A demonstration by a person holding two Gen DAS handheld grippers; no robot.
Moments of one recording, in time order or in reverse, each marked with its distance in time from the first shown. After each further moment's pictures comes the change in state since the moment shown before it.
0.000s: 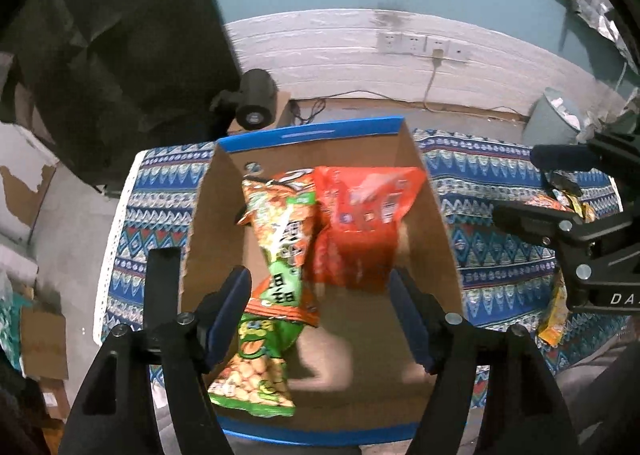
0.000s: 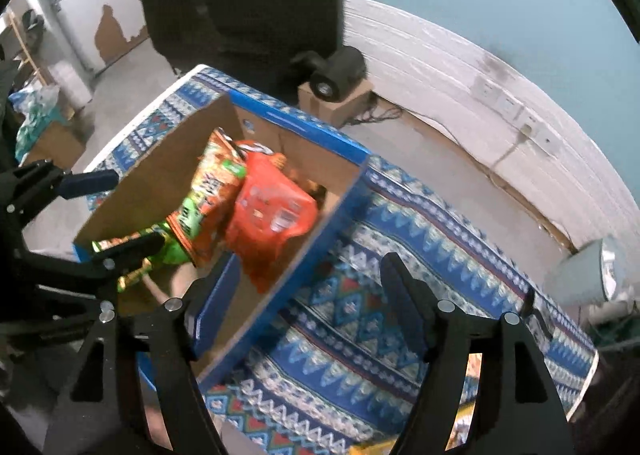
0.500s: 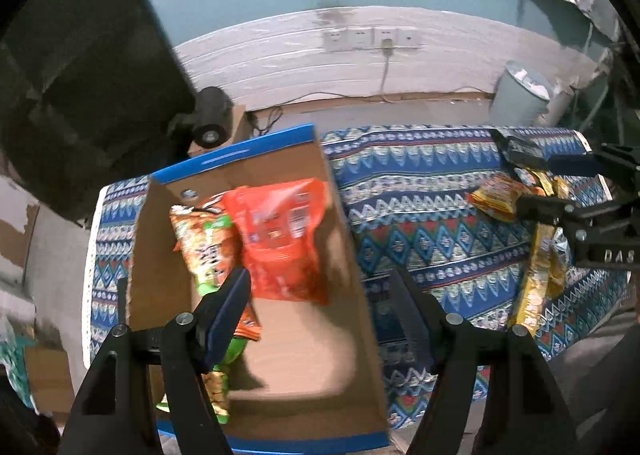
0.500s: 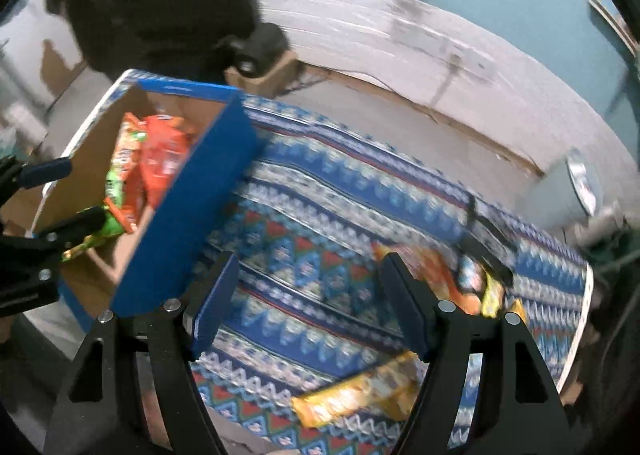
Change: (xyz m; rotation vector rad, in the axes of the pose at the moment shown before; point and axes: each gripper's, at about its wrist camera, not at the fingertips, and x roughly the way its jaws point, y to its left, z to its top) left arm -0.003 -0.078 0.010 0.134 -0.004 -0.051; right arm -0.022 -0.091 -0.073 0.221 0.052 -0.109
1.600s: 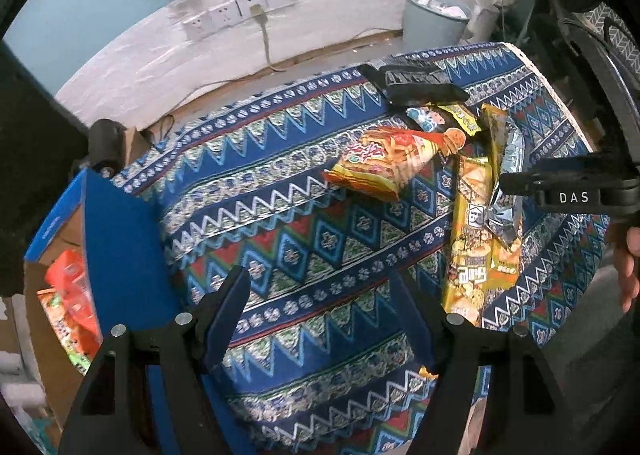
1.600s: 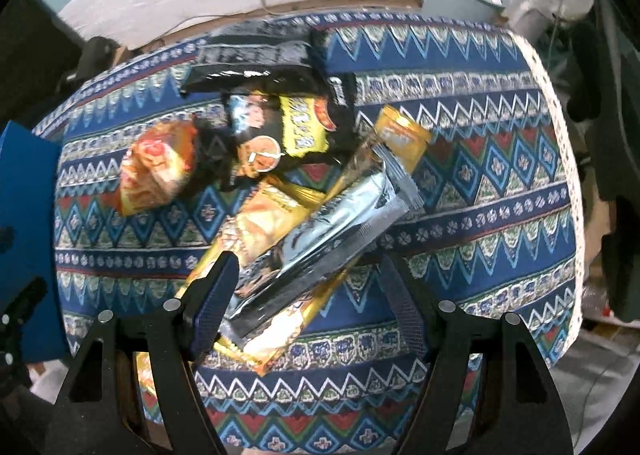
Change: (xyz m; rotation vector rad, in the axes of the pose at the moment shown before) left arm 0.074 -0.162 0.019 0.273 0.111 -0.154; right arm 0.055 -0.182 -0.123 0.541 0.191 -0.119
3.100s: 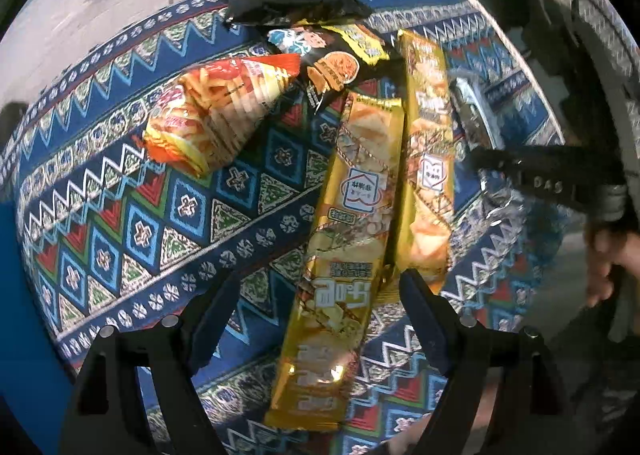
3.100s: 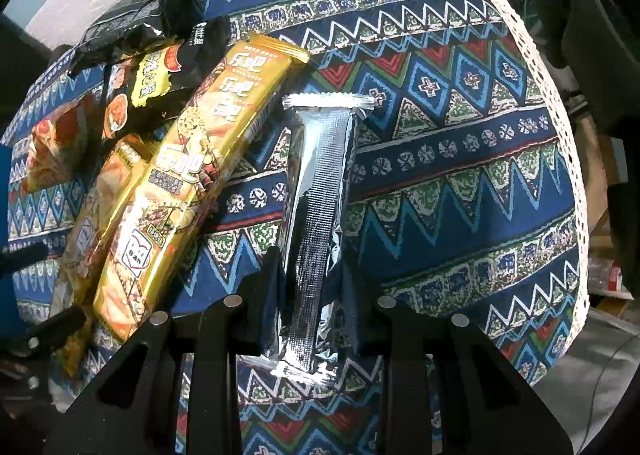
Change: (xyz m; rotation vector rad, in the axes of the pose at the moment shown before) left arm 0.070 -0.086 0.005 0.043 0.187 -0.272; right arm 0.040 -0.131 -0.044 0.067 0.037 -0.028
